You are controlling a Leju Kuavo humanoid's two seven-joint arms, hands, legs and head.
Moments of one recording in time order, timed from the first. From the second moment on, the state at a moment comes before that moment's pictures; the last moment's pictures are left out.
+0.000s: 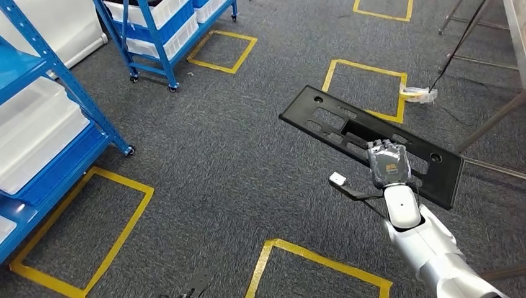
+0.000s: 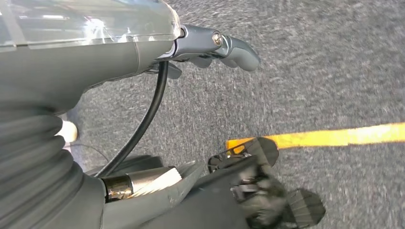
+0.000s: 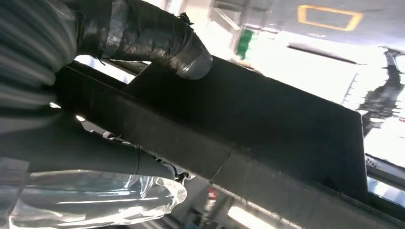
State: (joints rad) left arm -0.15 -0.11 -0.50 -0.18 0.03 0.29 0.01; right arm -0.75 -0.15 0.69 -0.56 1.56 -0.64 0.16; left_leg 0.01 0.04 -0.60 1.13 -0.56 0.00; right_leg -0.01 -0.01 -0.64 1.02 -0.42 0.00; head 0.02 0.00
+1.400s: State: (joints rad) left arm -0.15 -0.11 -0.50 -0.19 0.02 0.29 0.01; right arm -0.77 -0.16 0.69 -0.54 1.57 -0.63 0.16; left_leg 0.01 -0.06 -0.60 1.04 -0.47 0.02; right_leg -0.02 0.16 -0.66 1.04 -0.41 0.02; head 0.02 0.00
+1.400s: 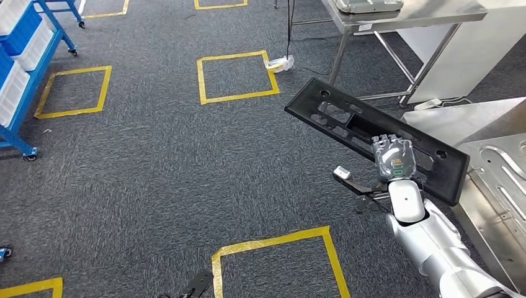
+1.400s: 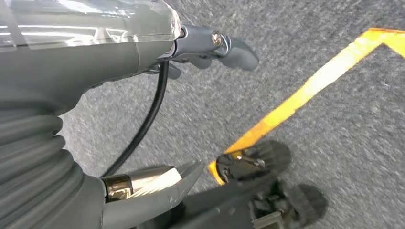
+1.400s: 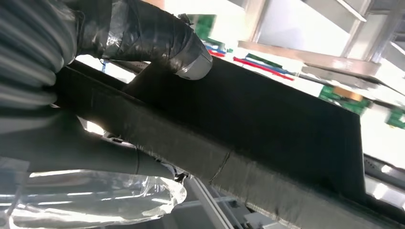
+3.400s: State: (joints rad) left arm -0.13 -0.11 -0.49 -0.19 0.02 0.28 0.02; right arm -0.85 -0.21 0.70 -0.55 1.56 -0.62 0.14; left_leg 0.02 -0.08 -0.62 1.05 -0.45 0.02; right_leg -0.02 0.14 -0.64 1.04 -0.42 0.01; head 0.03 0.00
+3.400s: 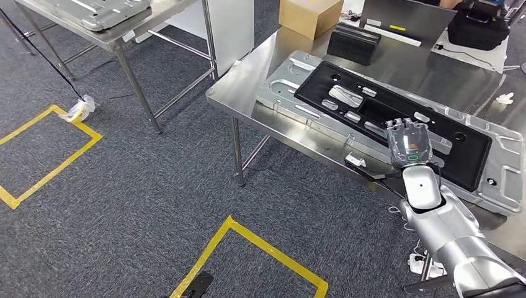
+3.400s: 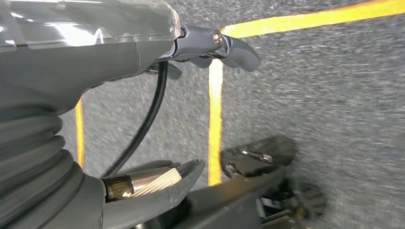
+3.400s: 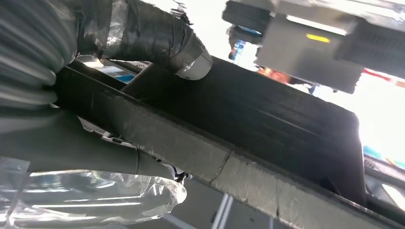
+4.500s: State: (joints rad) left arm -0.12 -0.11 -0.47 -0.19 0.02 0.30 0.07; right arm -0.80 -0.18 0.74 -0.55 1.57 -0.65 0.14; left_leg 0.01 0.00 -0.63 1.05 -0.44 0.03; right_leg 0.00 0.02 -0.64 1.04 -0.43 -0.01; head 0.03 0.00
